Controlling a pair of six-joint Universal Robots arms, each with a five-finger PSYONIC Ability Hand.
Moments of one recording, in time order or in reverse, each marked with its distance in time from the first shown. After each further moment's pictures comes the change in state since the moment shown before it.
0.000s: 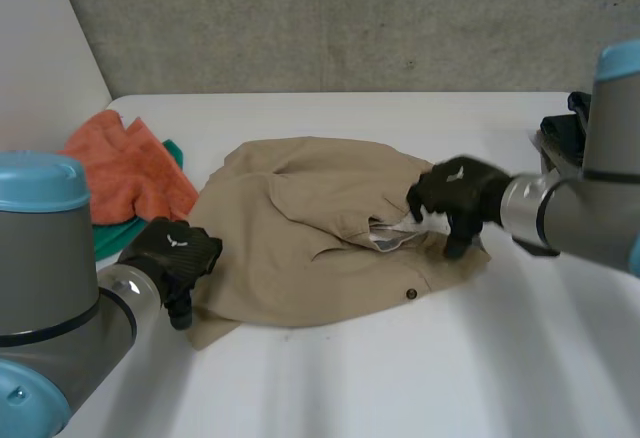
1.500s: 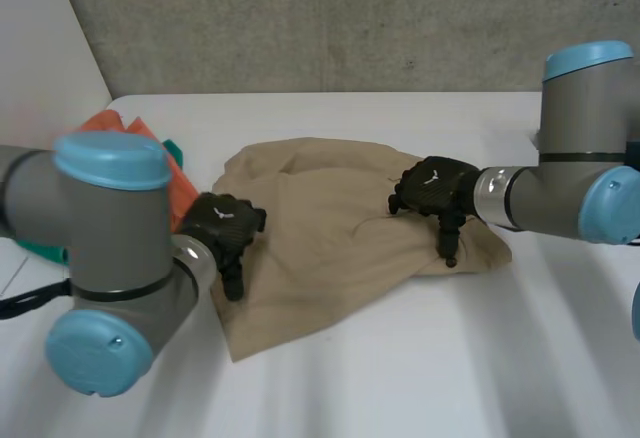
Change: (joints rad) left arm -0.112 -0.233 0.268 0.022 -0.032 -0.144; right arm 0.012 0.331 -0.460 0.197 -0.011 -0.264; left_hand -0.199 -0.205 -0.203 -0.218 -0.222; right_hand -0.309 -0.286 -0.340 -0.329 -0.336
